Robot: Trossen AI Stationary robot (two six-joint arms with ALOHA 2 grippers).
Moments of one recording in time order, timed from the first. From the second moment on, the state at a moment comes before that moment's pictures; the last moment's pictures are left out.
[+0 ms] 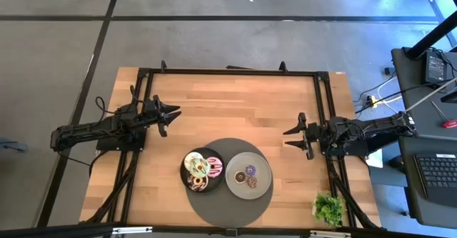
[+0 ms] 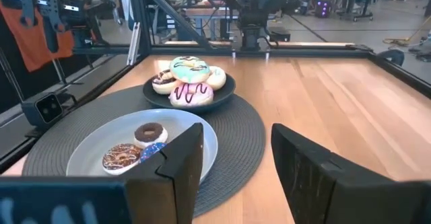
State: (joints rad) left arm 0.23 0.04 0.01 0.03 -0.14 -0.22; right arm 0.16 0.14 0.01 0.03 0.04 0.02
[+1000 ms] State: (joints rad) left arm 0.23 0.04 0.01 0.03 -0.14 -0.22; right arm 0.15 0.00 0.01 0.04 0.01 0.02
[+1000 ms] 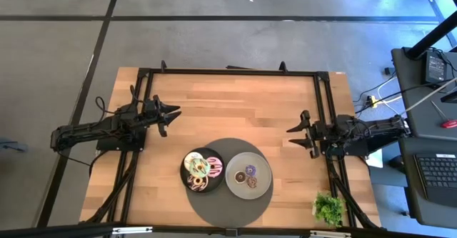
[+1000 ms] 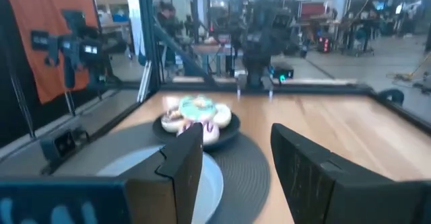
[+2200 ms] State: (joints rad) left arm 0.23 0.04 0.01 0.03 -0.14 -0.22; right arm 0.15 0.00 0.01 0.02 -0.02 0.02
